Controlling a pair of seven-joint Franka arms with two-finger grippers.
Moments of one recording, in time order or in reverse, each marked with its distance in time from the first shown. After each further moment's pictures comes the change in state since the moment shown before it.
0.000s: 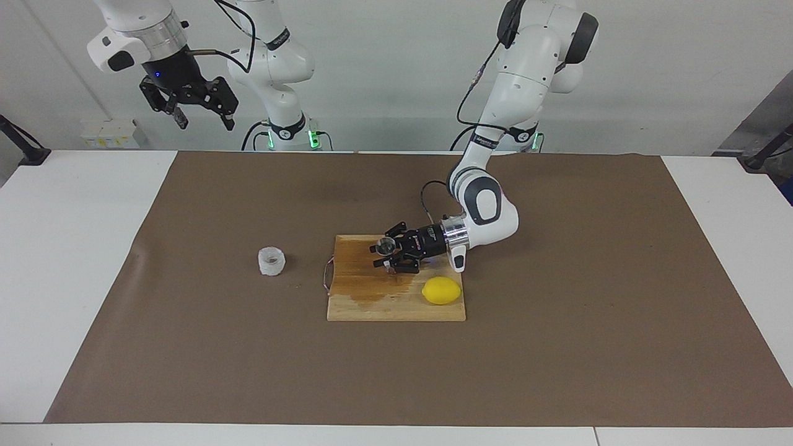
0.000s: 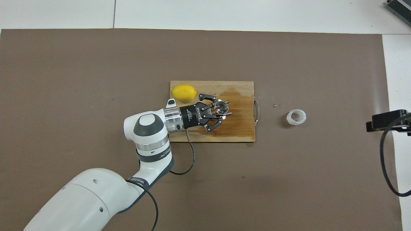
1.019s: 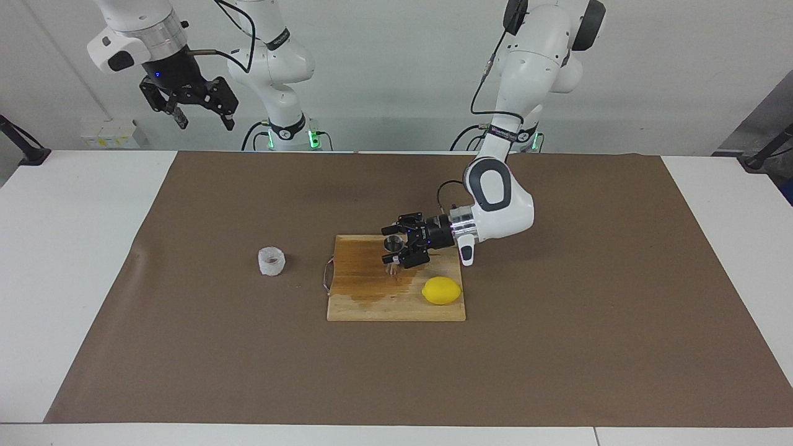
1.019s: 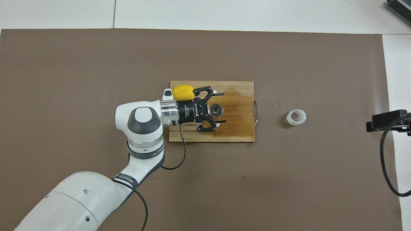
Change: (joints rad) left arm 0.033 -0.118 0.015 0.009 0.447 0.039 -0.017; right arm 0.000 0.000 0.000 0.000 0.000 0.000 0.000
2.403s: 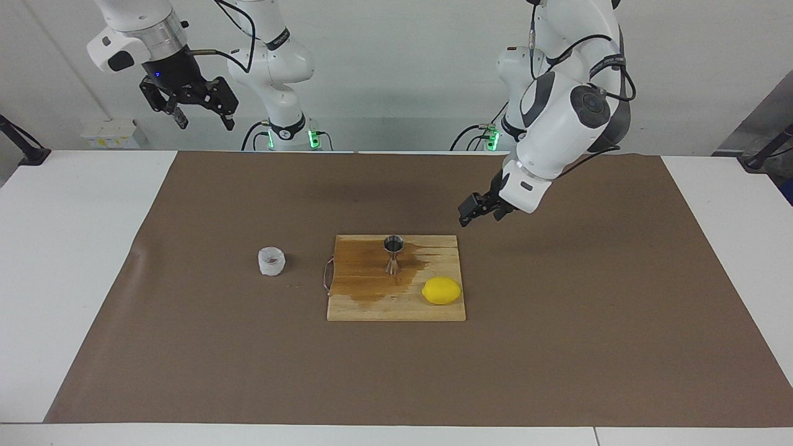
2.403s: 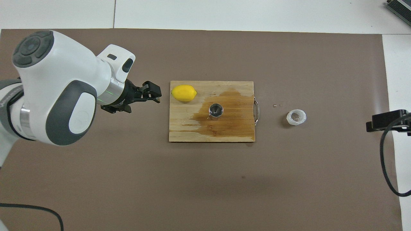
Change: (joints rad) left arm 0.135 -0.265 0.016 0.185 1.357 -0.312 0.120; right arm 0.000 0.000 0.000 0.000 0.000 0.000 0.000
